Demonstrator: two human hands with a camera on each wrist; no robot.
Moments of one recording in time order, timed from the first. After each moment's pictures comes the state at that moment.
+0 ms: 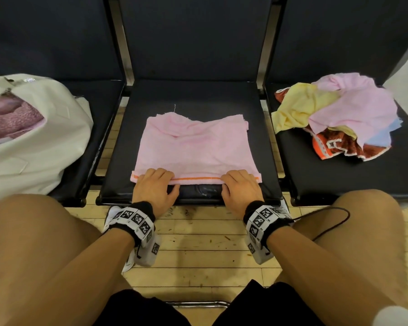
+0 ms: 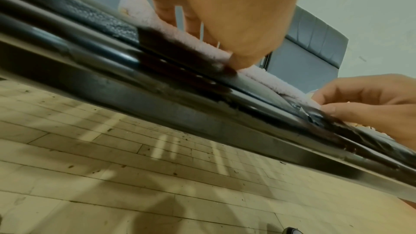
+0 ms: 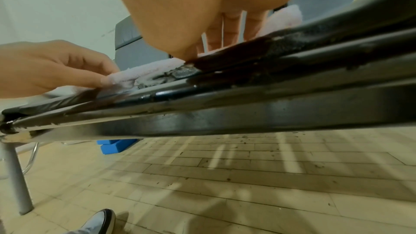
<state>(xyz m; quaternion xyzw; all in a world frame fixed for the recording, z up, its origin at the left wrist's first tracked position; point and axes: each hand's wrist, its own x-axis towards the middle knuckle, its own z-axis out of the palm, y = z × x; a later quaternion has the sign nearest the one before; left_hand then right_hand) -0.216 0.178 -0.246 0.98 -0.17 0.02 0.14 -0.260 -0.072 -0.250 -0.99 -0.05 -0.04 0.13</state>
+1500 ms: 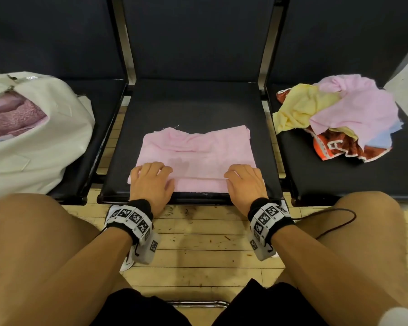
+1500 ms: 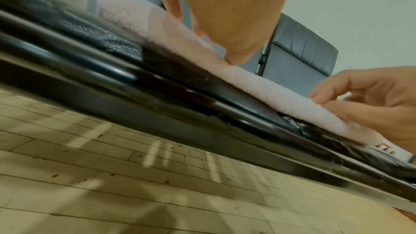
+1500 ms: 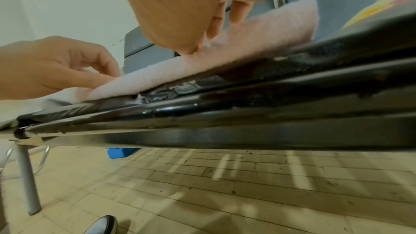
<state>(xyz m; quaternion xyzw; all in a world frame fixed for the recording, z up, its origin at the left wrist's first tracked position) -0.218 0.181 -0.231 0.99 -0.15 0.02 0.09 -0.258 -0.085 -0.242 -0.99 -0.08 -0.06 0.12</state>
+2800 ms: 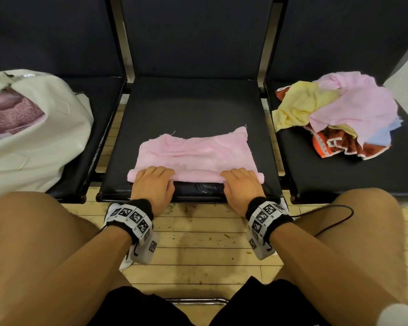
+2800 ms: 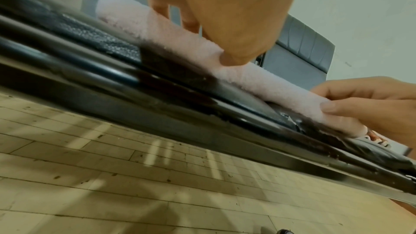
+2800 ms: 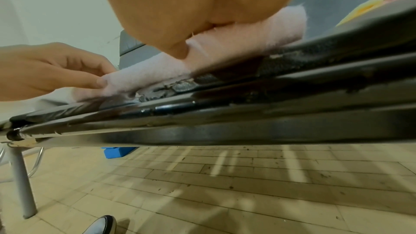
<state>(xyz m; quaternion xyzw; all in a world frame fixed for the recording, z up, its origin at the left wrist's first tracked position) -0.220 0.180 -0.239 0.98 -0.17 0.00 0.11 -0.261 -0.076 -0.233 -0.99 -0.07 0.03 0.12</state>
